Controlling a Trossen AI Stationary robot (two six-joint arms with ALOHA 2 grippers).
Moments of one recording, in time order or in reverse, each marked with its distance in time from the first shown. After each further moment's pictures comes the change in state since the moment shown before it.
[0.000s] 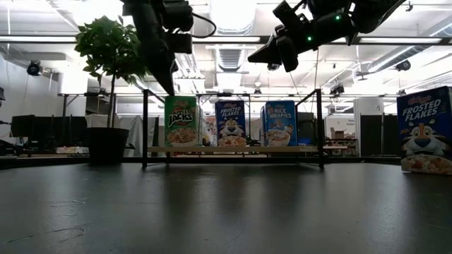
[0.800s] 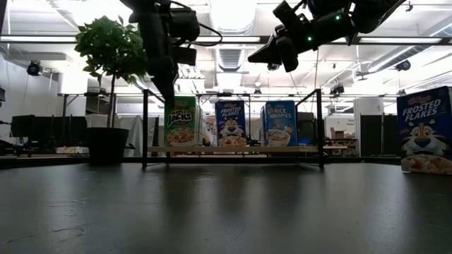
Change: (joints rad) left arm -0.012 0.064 -0.001 0.016 -0.124 -0.040; right arm -0.001 0.000 0.000 -0.001 0.000 -0.001
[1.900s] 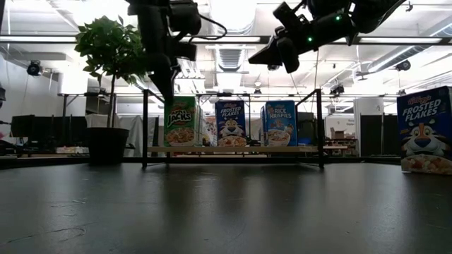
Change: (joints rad) left arm -0.074 -0.010 0.000 -0.023 -0.078 0.034; right arm 0.000 0.000 0.000 -0.019 0.000 0.009
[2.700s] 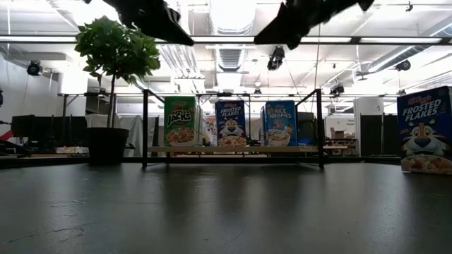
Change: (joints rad) left arm -0.250 -0.420 -0.404 0.707 0.131 0.090; right arm 0.202 -0.070 0.151 -0.425 -0.002 0.555
